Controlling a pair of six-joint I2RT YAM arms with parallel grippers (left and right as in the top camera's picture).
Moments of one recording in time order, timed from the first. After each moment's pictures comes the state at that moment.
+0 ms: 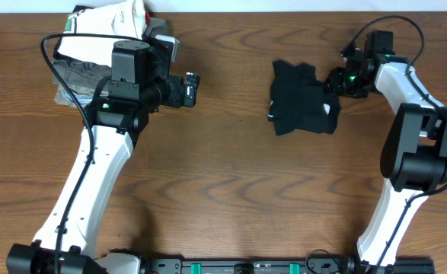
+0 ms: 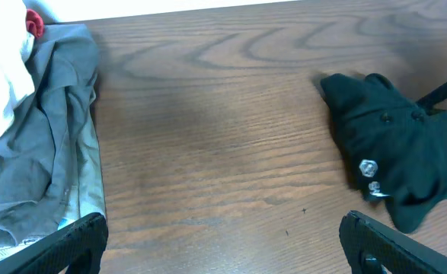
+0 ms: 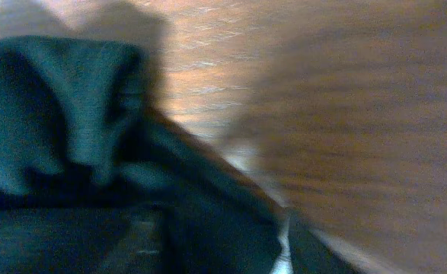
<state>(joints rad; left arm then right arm) -0.18 1.45 1.23 -0.50 0.23 -0.04 -0.13 2.22 1.63 -0.67 -0.33 0.04</state>
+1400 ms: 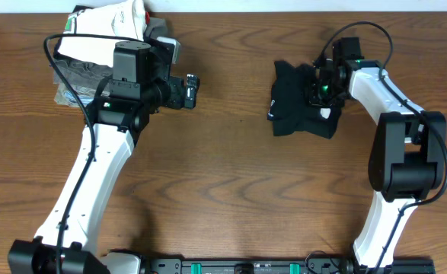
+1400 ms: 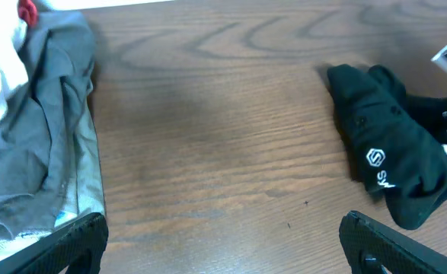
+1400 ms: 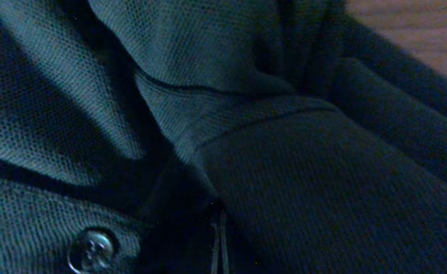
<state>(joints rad) -0.18 1.47 1.23 -0.52 0.23 -0.04 0.04 2.13 1.51 -0.69 -0.30 0.12</state>
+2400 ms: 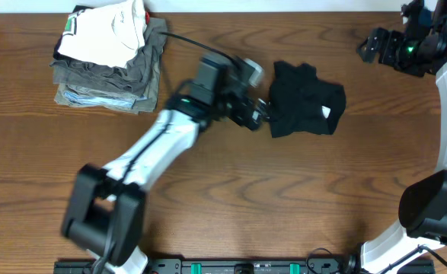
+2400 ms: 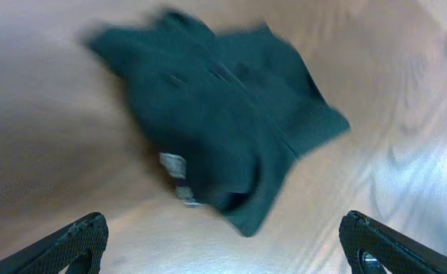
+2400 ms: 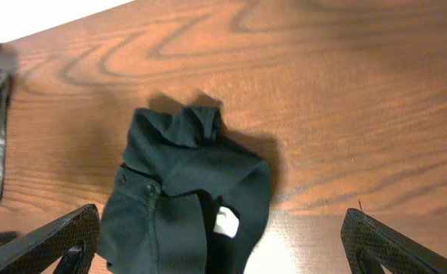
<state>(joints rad) -0.50 1.79 1.23 -0.22 0.52 -0.03 -0.21 1.85 1.84 -1.02 -0.35 0.09</state>
